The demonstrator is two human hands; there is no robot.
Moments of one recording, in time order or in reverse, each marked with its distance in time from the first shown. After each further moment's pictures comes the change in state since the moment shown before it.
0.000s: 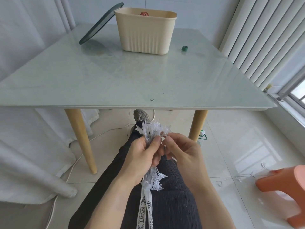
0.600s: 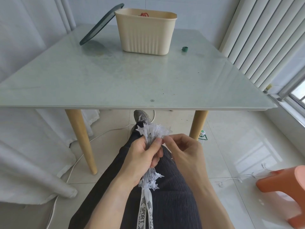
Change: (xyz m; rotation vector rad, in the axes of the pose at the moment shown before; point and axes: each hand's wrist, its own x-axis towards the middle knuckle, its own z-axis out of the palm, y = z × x) left_hand -0.001 0.002 -0.001 -0.008 0.023 -0.039; right_hand 0.004 -0.005 0.003 -0.260 0.215 0.043
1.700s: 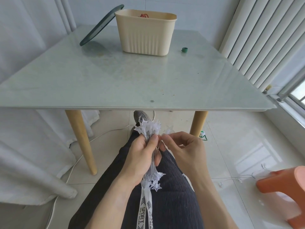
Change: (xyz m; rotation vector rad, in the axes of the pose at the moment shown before) left_hand 0.006 -0.005 0.001 0.030 0.041 0.049; right_hand 0.005 -0.010 -0.004 -0.117 -0.013 -0.067
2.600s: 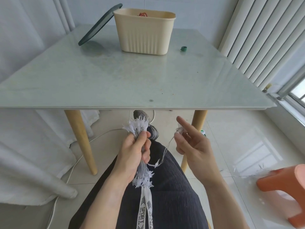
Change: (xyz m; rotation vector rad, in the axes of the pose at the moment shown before) left_hand 0.001 0.008 -0.013 -0.193 0.110 -0.093; right_hand 0.011 0.026 -0.018 0.391 -0.216 -0.118
